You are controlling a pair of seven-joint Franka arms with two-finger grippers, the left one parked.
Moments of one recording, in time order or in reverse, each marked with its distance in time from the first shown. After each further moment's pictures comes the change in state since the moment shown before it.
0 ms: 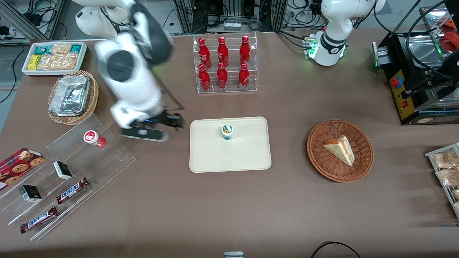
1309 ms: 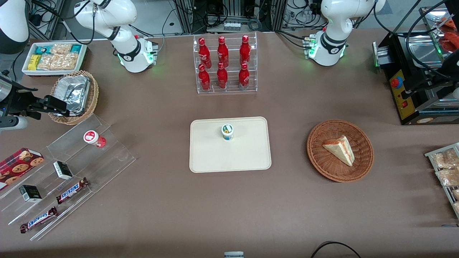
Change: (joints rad) arm -0.581 -0.181 0.102 -0.038 0.001 -0.180 -0.695
